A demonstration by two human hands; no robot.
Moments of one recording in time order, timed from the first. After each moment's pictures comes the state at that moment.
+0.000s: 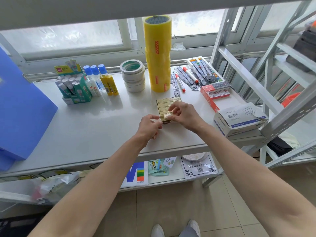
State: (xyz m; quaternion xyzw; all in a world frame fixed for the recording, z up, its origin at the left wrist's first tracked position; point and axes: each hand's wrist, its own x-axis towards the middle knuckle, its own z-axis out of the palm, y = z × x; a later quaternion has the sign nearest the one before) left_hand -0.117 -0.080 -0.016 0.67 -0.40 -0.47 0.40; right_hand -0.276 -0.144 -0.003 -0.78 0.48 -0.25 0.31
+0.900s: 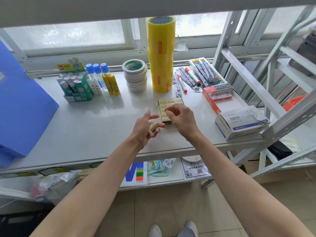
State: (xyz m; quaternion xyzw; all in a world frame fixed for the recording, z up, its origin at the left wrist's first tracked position) left_hand -0.109 -0.071 -0.002 0.58 -0.23 -0.61 0.50; right_hand -0.253 -0.118 -0.002 -0.71 0.50 -0.36 0.33
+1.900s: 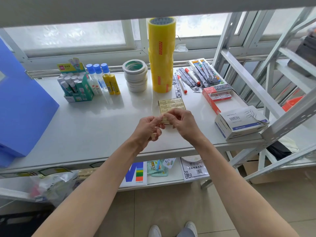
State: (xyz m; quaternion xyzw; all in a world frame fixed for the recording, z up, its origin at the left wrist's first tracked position) left_hand -0.111 -0.058 0.004 0.55 -0.35 -0.60 0.47; right_hand -0.262 -0.105 0.000 -0.69 0.45 -0.36 0.44
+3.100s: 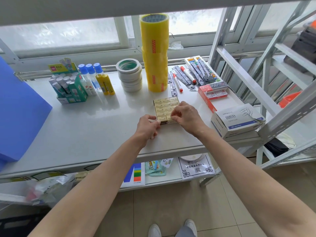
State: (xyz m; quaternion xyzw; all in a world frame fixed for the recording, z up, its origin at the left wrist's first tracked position) left_hand -0.124 -0.091 -0.024 0.69 -0.37 -0.48 0.40; right_hand -0.287 -0.150 -0.013 -0.81 0.50 -0.22 0.21
